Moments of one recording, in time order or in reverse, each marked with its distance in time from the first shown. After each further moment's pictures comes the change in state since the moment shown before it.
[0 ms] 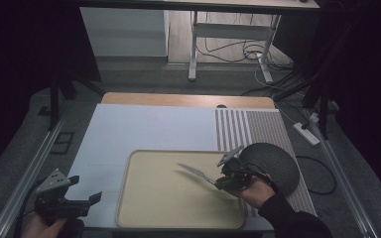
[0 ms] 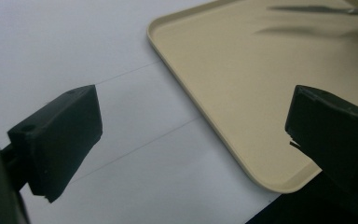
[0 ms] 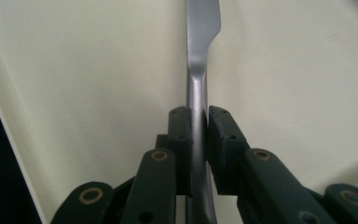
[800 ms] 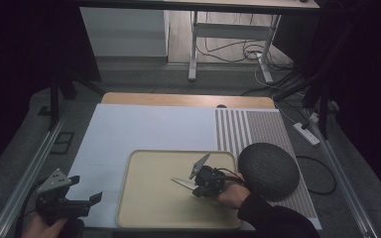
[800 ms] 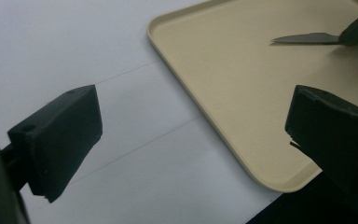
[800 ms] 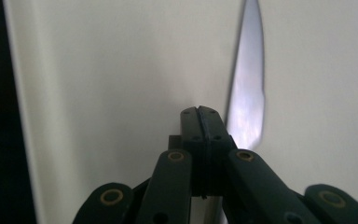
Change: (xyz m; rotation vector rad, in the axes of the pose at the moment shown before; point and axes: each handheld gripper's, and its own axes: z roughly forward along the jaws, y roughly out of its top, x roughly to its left) left arm -0.001 0.001 0.001 0.009 0.004 0.006; right arm 0.040 0.041 0.048 0.068 0.100 -0.267
